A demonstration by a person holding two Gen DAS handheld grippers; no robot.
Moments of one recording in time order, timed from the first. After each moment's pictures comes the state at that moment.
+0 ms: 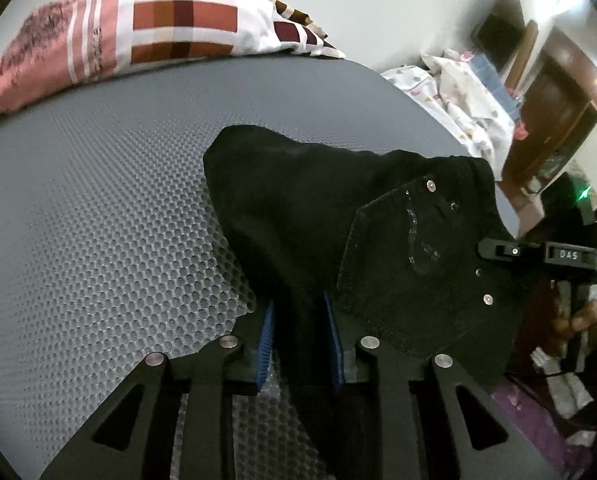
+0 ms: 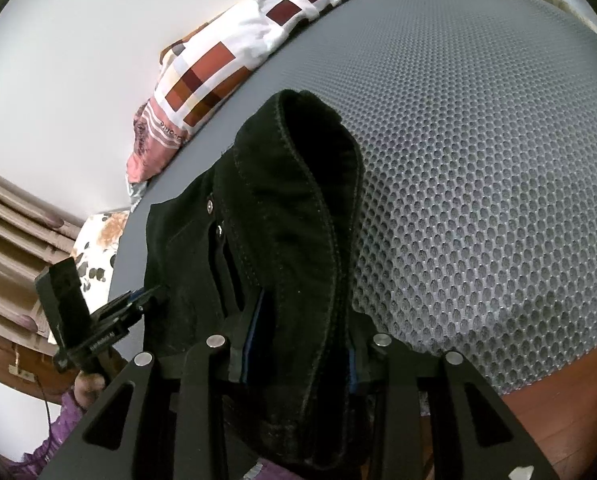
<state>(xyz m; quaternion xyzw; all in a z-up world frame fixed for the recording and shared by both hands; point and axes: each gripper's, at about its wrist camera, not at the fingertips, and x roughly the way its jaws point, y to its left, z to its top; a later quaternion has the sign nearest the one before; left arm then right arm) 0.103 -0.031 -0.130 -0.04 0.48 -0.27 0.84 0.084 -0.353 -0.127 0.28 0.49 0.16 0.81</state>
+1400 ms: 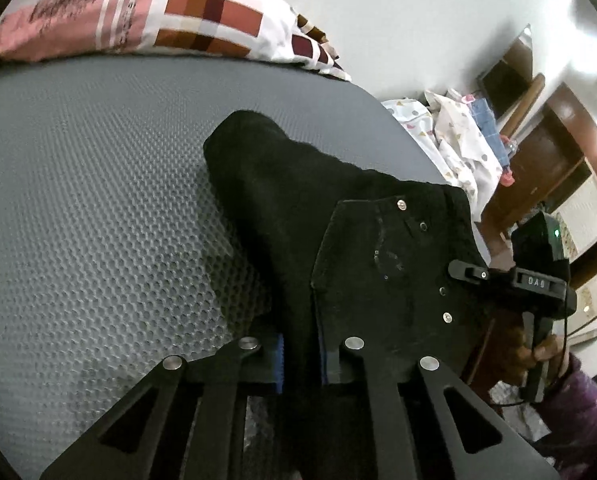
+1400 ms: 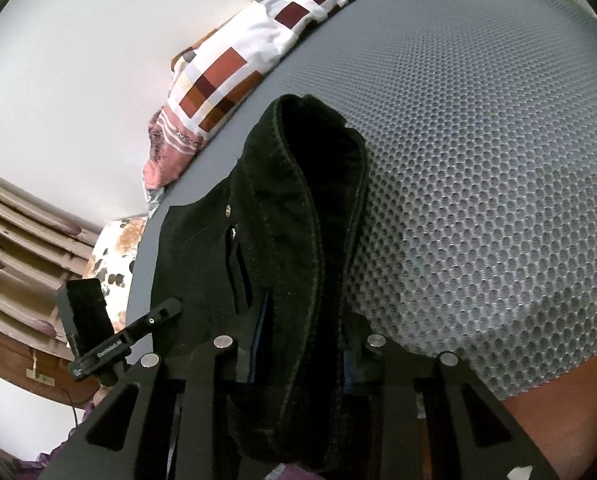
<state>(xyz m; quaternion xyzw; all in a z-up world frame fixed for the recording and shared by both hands) 0.087 -0.015 -0.120 -0.13 0.47 -0.26 0.83 0.085 -0.355 -0.129 0.31 0.48 0.18 0.80</state>
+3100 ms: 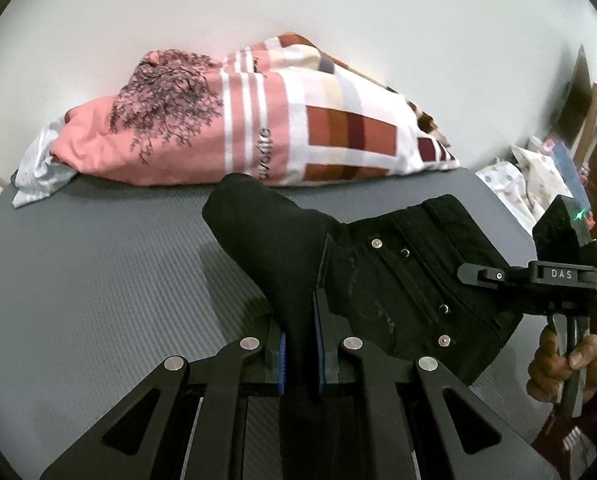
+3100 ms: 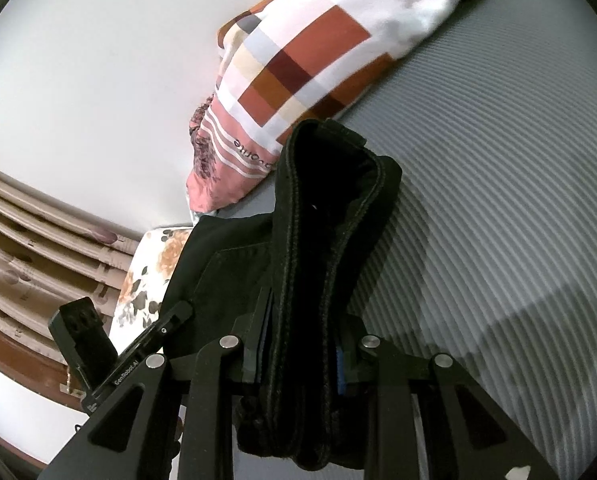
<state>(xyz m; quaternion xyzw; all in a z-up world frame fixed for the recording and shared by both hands) 0.225 0.108 -0.063 -0.07 0.40 -0.12 0.91 0.287 -0.203 -0.114 0.33 0.48 0.28 0.76</state>
